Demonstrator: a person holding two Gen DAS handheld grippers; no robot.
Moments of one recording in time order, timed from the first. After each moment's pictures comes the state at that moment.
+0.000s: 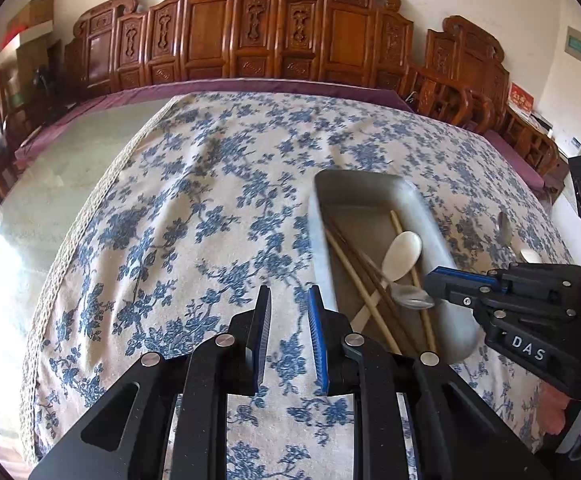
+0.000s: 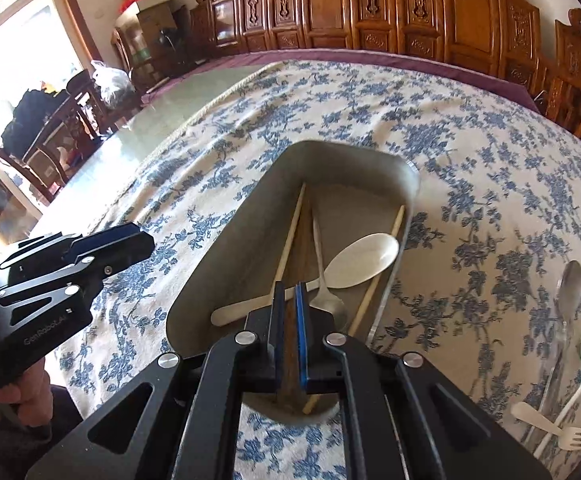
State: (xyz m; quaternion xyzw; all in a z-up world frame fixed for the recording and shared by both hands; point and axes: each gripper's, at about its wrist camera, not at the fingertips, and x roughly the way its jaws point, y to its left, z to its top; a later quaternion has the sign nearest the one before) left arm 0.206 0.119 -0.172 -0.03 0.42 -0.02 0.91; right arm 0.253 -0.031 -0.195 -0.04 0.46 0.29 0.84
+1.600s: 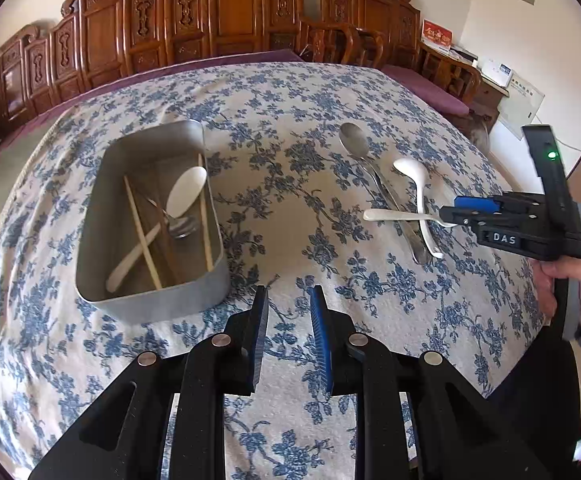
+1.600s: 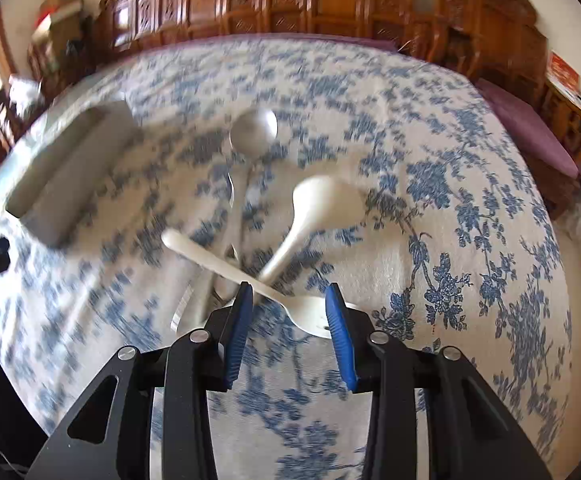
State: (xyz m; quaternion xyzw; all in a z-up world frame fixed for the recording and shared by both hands) left arm 0.151 -0.047 -0.189 0.03 0.46 -0.15 0.88; right arm 0.224 -0.295 -0.244 -0.07 0.50 0.13 0.86
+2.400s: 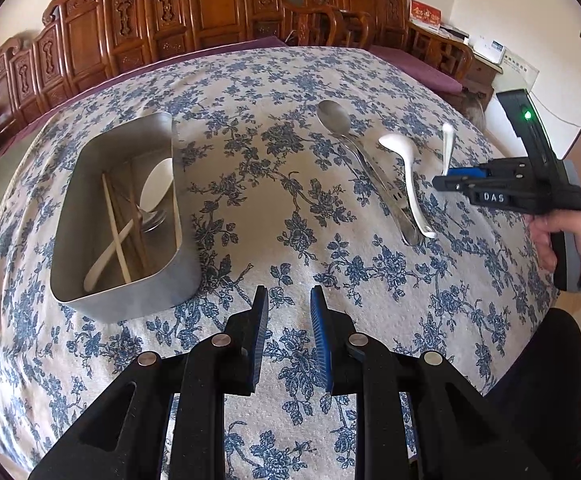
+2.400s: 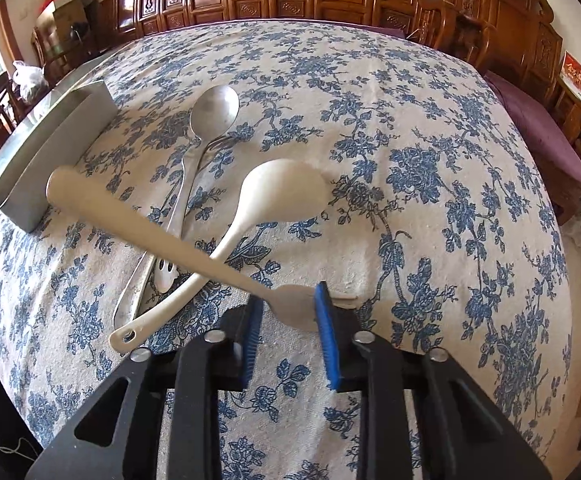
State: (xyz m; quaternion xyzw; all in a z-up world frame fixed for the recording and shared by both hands) left arm 0.152 -0.072 -0.201 0.06 0.47 -0.15 0.87; right arm 0.245 -0.324 -0.252 -0.07 0.50 0.14 0.85
